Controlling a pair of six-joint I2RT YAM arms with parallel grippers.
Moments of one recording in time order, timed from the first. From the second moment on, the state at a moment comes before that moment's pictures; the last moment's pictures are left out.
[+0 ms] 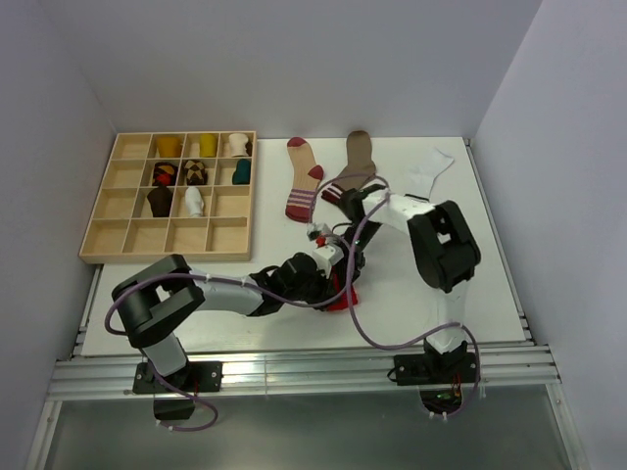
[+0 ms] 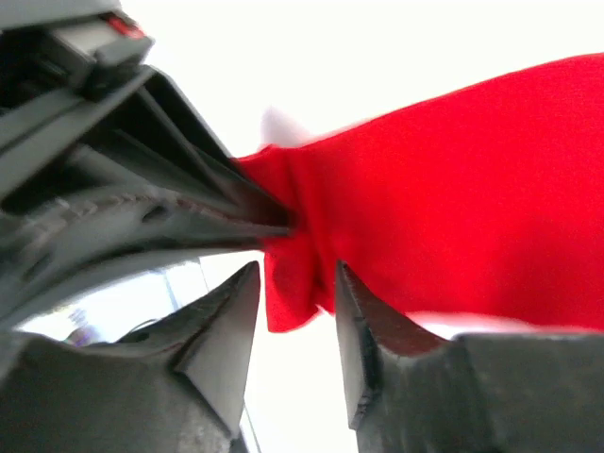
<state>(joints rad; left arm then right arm) -1.04 1.70 0.71 0.40 0.13 -0.48 0.49 2.02 1.34 -1.17 -0.75 -0.81</state>
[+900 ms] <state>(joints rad) -0.78 1.96 1.11 -0.15 0.66 -0.74 0.45 1.10 0.71 -0.57 -0.54 -0.76</state>
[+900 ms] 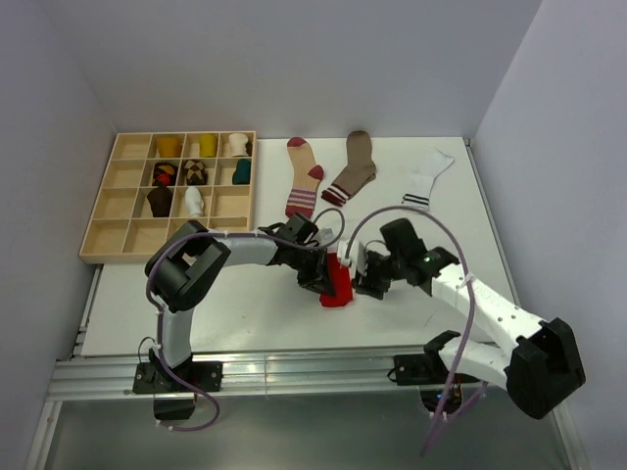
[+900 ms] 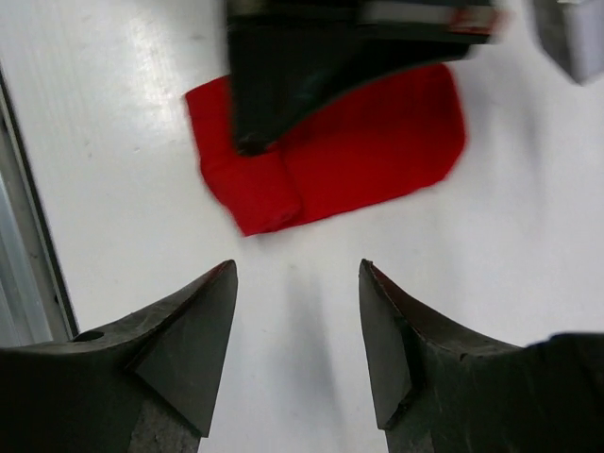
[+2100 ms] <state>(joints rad) -0.70 2.00 1.07 -0.13 0.77 -0.90 0.85 1.30 0.54 -0.17 -0.20 -0.77</state>
